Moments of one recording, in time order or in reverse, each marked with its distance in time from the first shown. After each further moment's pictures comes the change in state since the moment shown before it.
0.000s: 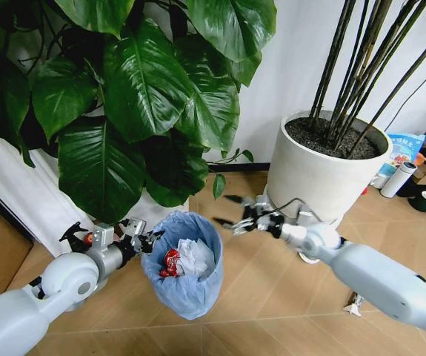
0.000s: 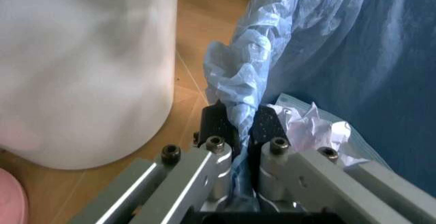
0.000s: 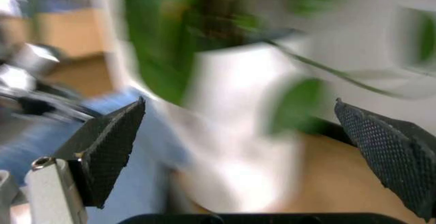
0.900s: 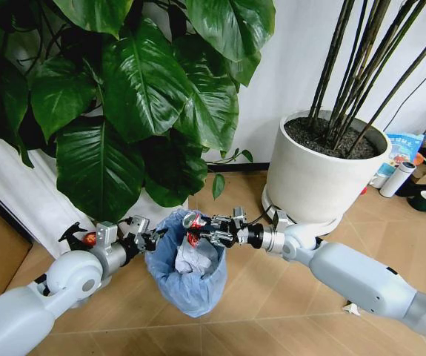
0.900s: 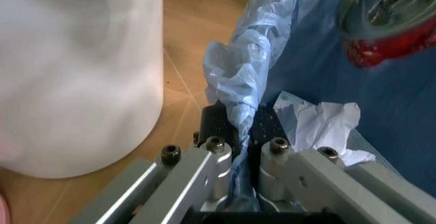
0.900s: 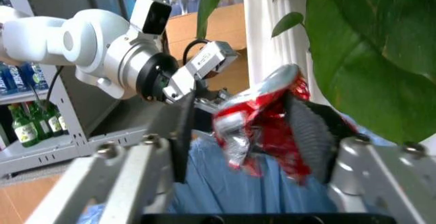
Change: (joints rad) left arm -0.037 -0.011 0.042 0.013 0.004 -0.003 0.014; right arm 0.239 0.173 -0.312 -0.053 0.037 -0.012 -0.275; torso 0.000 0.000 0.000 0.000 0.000
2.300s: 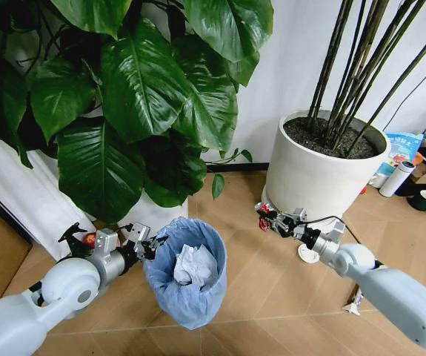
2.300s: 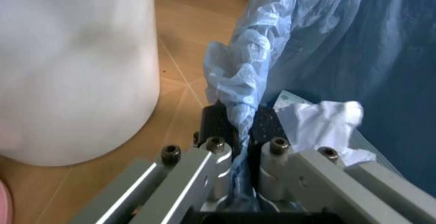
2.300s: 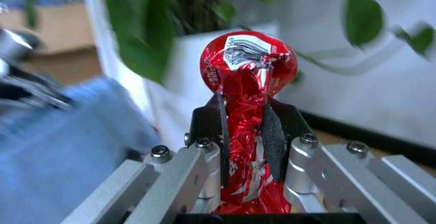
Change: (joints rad) left arm 0.043 0.019 -0.002 -0.038 0.025 0.002 -0.017; right arm -0.334 -0.157 0.448 -0.038 -0.042 0.065 0.109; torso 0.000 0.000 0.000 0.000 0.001
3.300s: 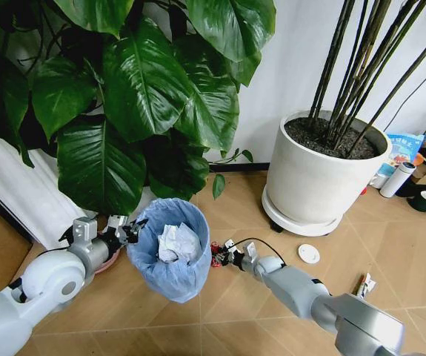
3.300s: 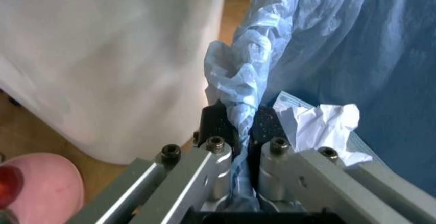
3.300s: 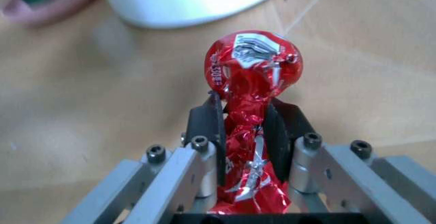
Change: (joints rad) left arm 0.124 0.020 -0.191 -0.061 -0.025 0.010 -0.103; right arm 0.291 0.602 -0.443 -0.805 -0.237 -0.135 0.291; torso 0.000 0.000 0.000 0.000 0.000
